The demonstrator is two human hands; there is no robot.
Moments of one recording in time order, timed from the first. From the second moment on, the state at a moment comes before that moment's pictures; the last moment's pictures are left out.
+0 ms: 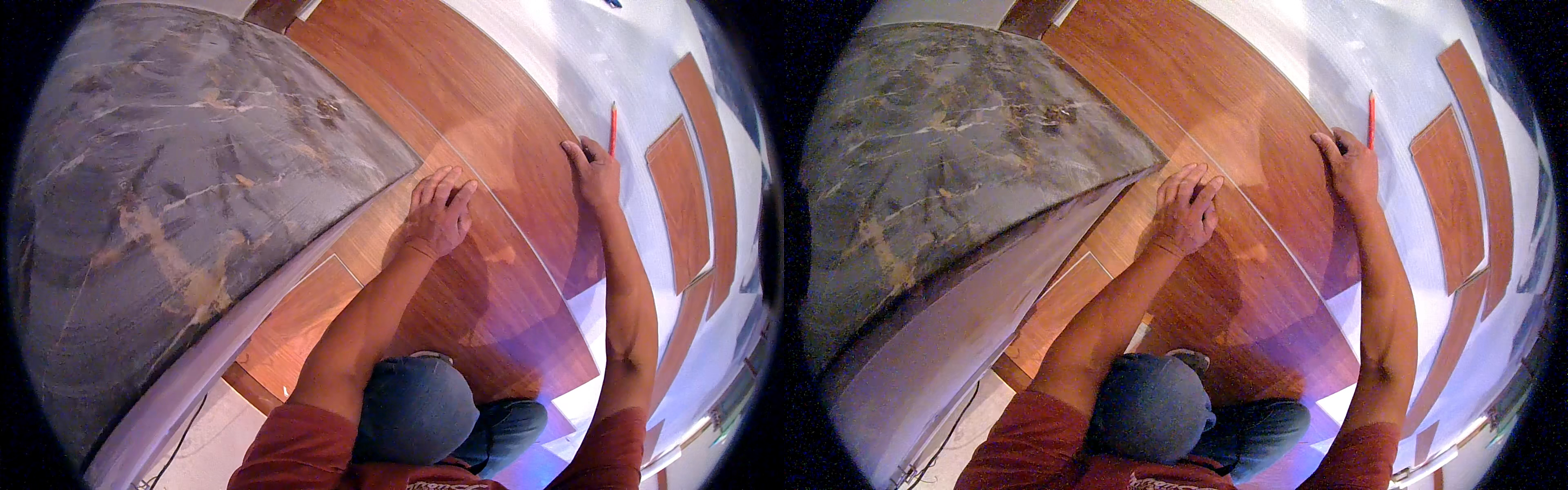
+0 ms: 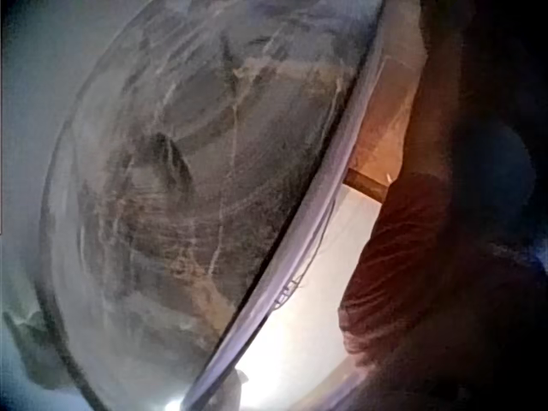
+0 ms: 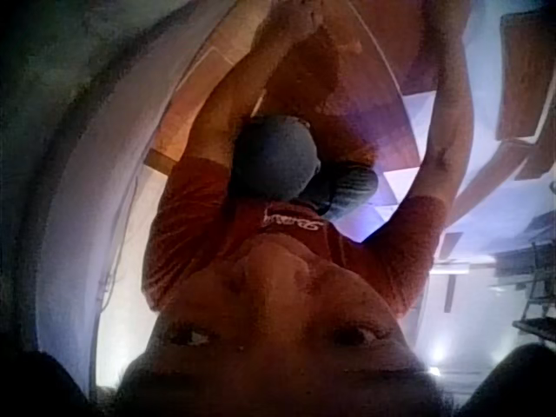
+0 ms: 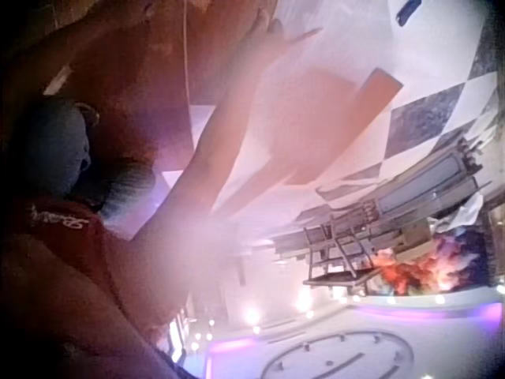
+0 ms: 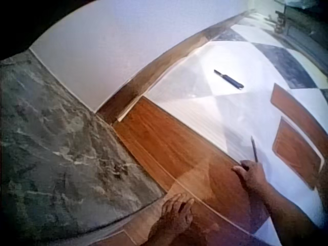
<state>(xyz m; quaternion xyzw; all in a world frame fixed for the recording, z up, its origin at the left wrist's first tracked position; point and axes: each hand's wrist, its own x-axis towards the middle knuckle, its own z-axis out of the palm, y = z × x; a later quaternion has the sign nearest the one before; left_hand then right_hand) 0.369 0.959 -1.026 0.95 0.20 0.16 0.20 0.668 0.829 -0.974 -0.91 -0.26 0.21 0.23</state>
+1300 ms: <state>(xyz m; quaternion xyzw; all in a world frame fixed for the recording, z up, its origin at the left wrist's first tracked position) 0.368 0.955 -1.026 0.94 0.21 0.15 0.20 0.654 0.849 -0.979 -0.93 -0.28 0.14 0.21</state>
